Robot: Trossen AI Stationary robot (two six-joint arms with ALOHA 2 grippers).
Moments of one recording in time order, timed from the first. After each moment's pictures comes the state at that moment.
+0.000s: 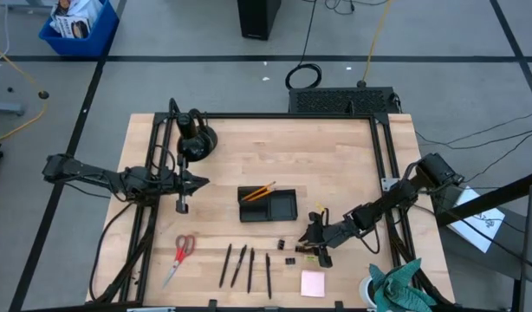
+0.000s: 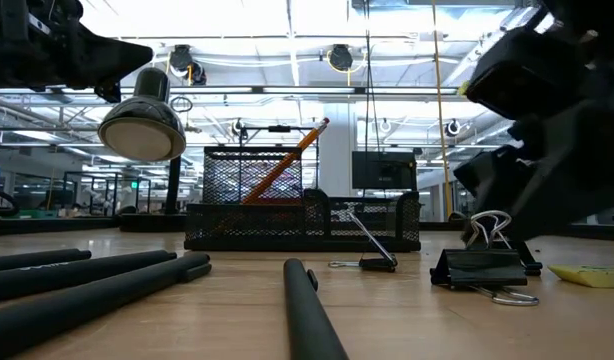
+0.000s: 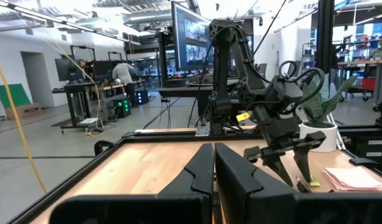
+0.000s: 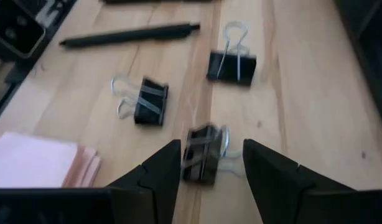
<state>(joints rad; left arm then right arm) -0.18 0.35 0.01 0.50 -0.24 0.10 0.52 1.71 0.53 0.51 0.17 0.40</state>
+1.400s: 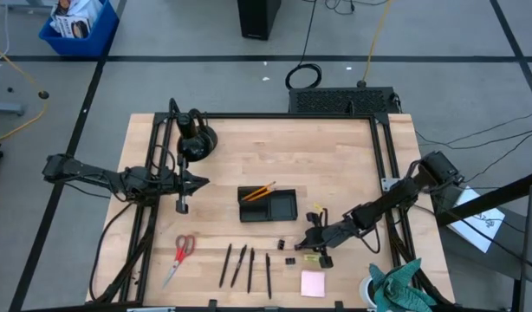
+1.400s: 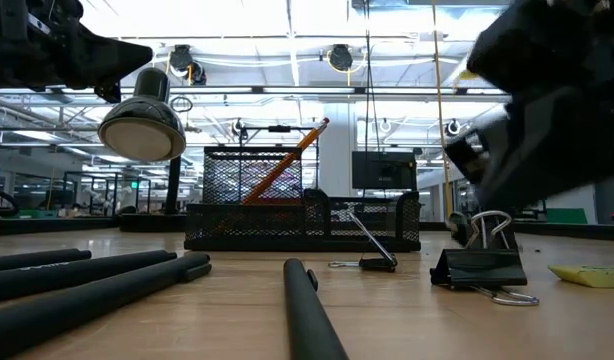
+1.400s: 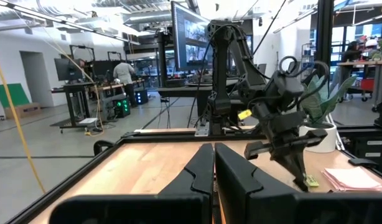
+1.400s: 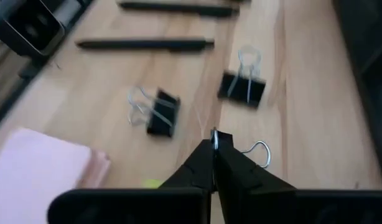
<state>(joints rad) -0.18 0.35 0.01 0.50 -0.23 0.10 0.52 1.66 0.56 0.45 0.15 0.29</state>
